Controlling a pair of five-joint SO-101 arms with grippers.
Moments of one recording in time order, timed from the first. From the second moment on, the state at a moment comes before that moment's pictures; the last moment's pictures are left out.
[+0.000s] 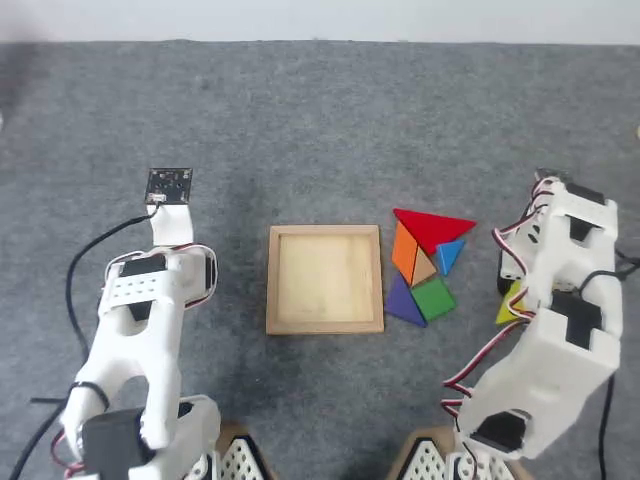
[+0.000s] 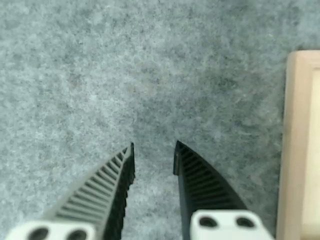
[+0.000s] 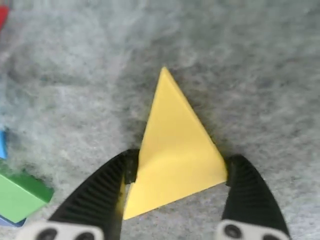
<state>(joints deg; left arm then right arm) -15.6 -19.5 60.5 42.3 -3.4 18.5 22.1 10.4 73.4 10.7</state>
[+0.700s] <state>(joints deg) -15.6 -19.5 60.5 42.3 -3.4 23.6 22.7 8.5 77.9 7.1</state>
